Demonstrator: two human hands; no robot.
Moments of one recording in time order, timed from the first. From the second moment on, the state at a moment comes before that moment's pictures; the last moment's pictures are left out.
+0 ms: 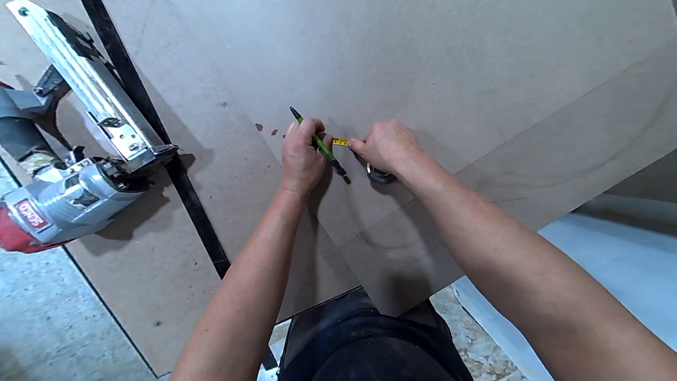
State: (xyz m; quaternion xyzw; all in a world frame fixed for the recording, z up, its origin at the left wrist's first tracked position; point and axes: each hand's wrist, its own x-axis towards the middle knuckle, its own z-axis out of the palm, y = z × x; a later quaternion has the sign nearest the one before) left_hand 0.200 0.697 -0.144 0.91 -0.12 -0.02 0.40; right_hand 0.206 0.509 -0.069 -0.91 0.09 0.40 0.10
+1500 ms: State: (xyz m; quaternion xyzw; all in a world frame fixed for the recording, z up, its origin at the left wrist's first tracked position) left_hand 0.200 0.767 -0.026 0.47 -0.04 -0.08 0.88; right_hand 0.209 0.509 -0.066 -0.90 0.09 0.41 0.09
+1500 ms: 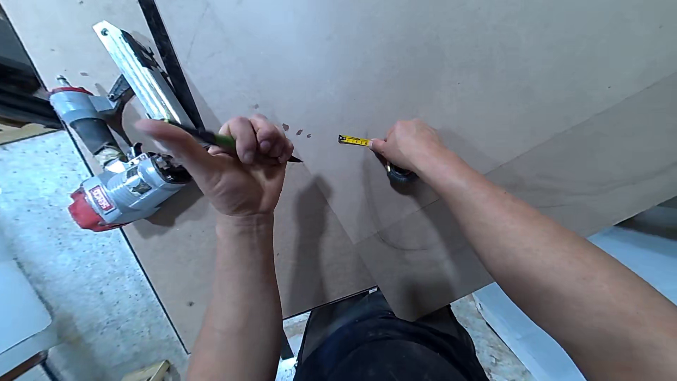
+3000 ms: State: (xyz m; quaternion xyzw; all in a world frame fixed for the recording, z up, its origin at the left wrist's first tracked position) left_hand 0.198 0.686 -0.116 0.89 0.13 -0.08 0.42; right_hand 0.212 0.508 -0.061 -0.90 0.06 0.42 0.08
